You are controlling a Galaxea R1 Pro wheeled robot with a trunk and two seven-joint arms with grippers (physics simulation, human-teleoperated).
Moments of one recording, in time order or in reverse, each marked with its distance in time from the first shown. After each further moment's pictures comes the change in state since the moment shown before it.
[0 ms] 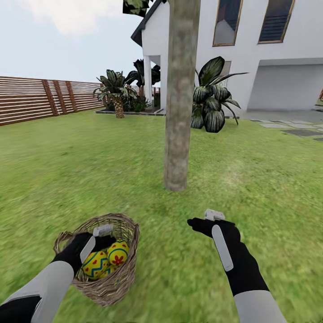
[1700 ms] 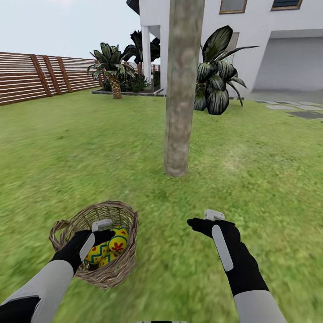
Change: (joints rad) left arm 0.001 0.002 -0.001 -0.043 -0.003 -0.074 0.000; right arm 0.000 0.000 0.000 0.001 -0.001 -0.001 0.000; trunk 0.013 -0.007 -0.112
